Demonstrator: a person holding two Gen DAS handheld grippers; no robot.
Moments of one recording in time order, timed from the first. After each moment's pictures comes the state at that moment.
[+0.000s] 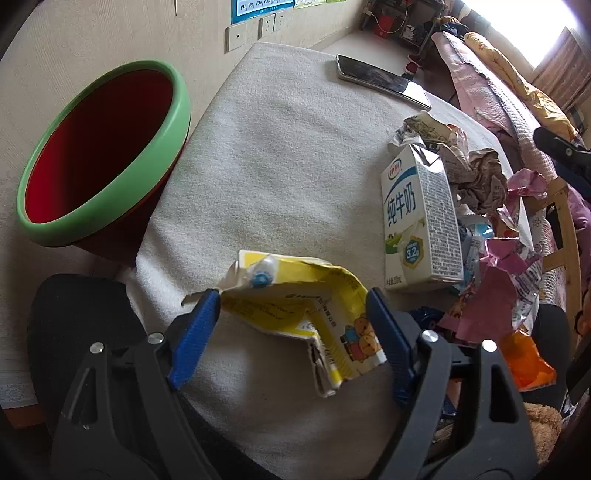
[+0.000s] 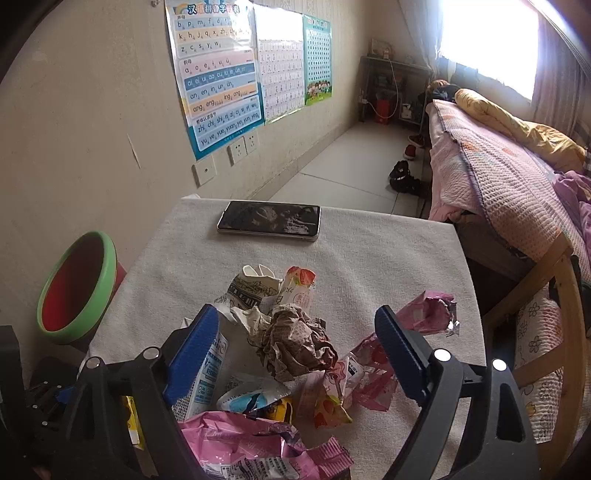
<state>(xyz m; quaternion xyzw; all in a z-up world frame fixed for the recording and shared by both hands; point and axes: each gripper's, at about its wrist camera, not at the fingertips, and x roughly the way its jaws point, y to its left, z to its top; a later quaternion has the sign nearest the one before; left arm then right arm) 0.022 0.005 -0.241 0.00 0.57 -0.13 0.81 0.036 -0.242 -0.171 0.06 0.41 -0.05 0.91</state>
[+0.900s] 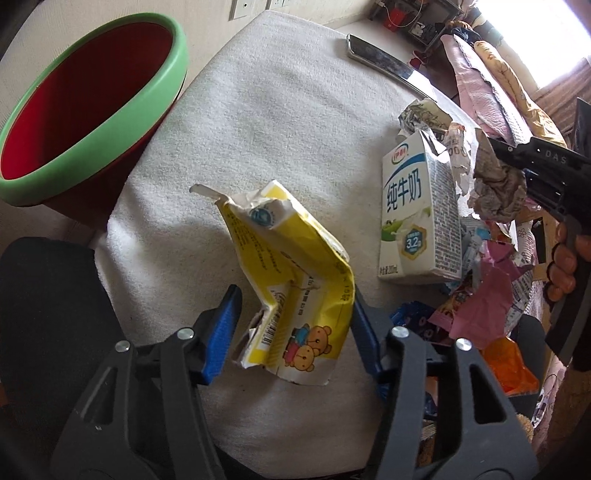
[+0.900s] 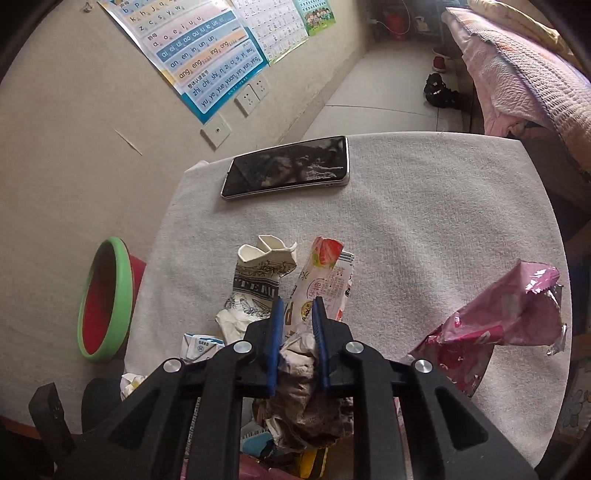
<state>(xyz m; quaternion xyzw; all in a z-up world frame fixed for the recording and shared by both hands) 0.027 0.014 -0.259 -0.07 0.61 -0.14 0.78 0.099 -0.276 -0.222 0.19 0.51 0.02 0.84</state>
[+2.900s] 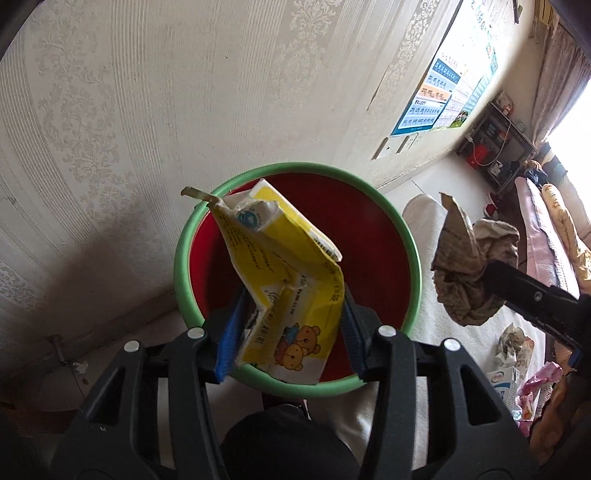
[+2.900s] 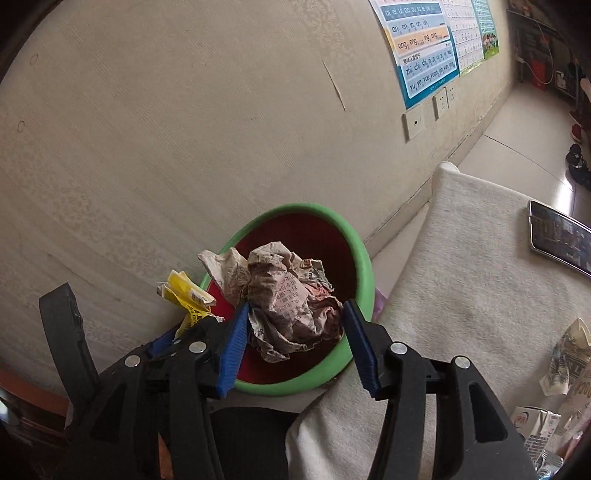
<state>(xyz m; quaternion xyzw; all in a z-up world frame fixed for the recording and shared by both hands) 0.102 0.216 -0.197 -0.16 0.45 0.06 0.88 0.168 0.005 -0.179 0.12 0.48 0.25 0.83</state>
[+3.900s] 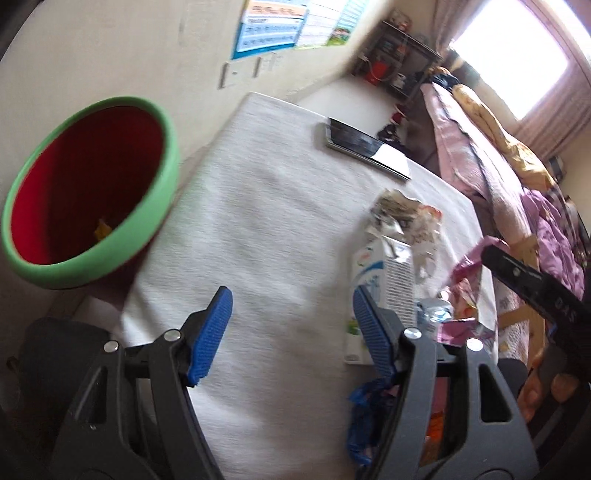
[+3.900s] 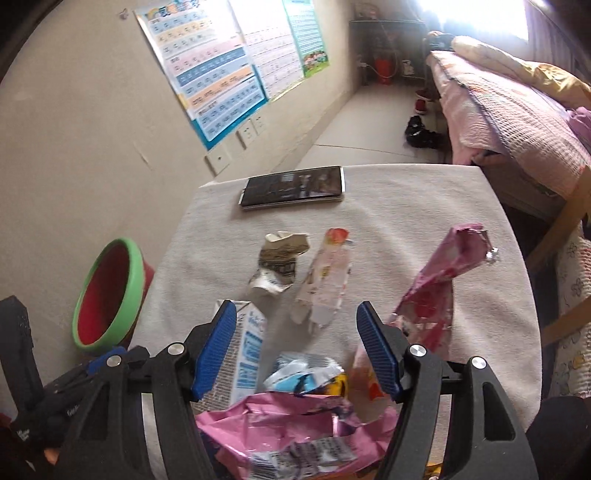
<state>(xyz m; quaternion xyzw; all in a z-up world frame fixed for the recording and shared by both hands) 0.051 0.003 -0.210 -0.08 0.51 -0.17 0.84 0.028 -0.242 -0.188 0.16 0.44 -0.03 0.88</state>
